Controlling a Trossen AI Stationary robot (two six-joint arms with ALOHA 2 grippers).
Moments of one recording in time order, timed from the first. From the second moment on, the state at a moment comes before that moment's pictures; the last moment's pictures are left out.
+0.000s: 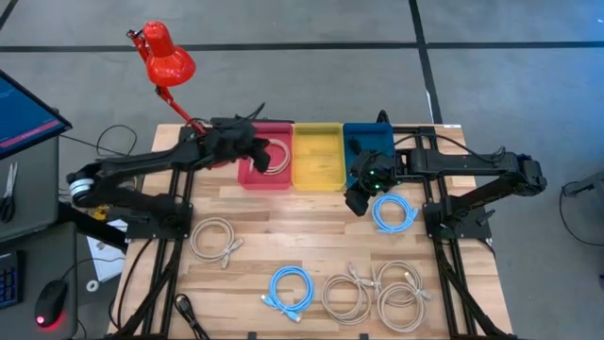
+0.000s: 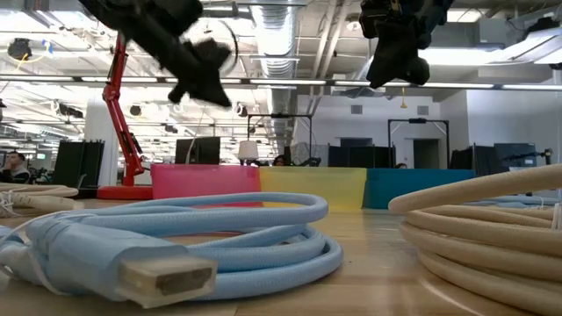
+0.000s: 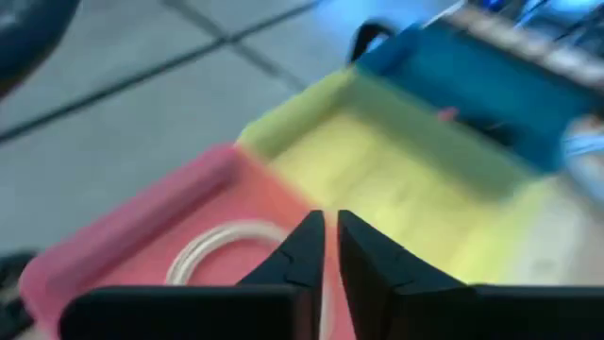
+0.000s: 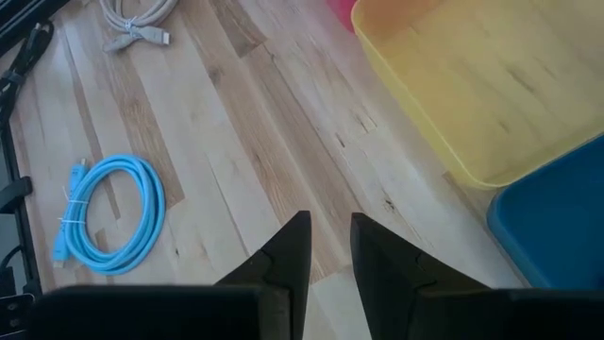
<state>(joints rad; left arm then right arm) 0.43 1.20 0.81 -0.10 -0.18 -0.16 -0.08 1.29 1.09 -0.73 -0.02 0.49</state>
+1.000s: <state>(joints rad) -0.01 1.00 0.81 -0.16 -0.21 -0.30 0.05 1.25 1.09 -1.08 0.12 0.86</state>
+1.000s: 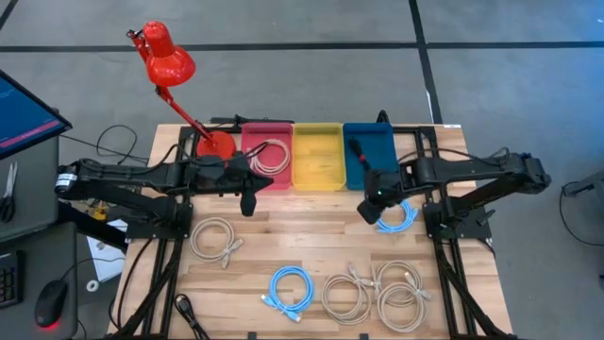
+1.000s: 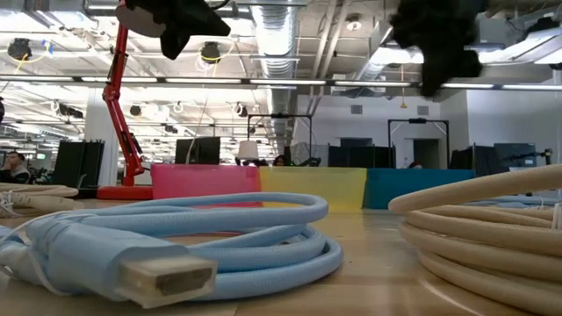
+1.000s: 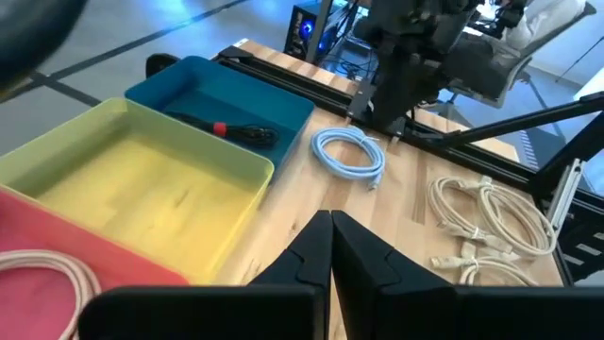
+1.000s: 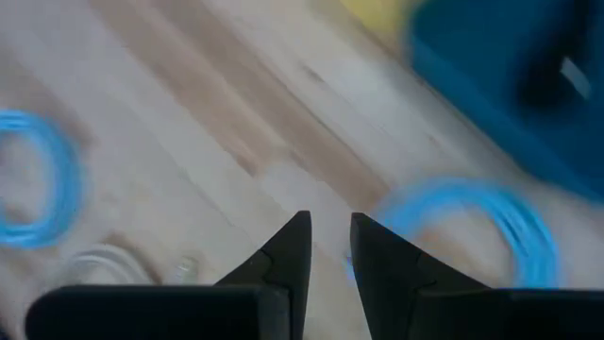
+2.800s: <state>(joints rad) -0.01 1.00 0.81 -0.16 -0.22 -0.30 0.10 1.28 0.68 -0.81 0.07 1.16</state>
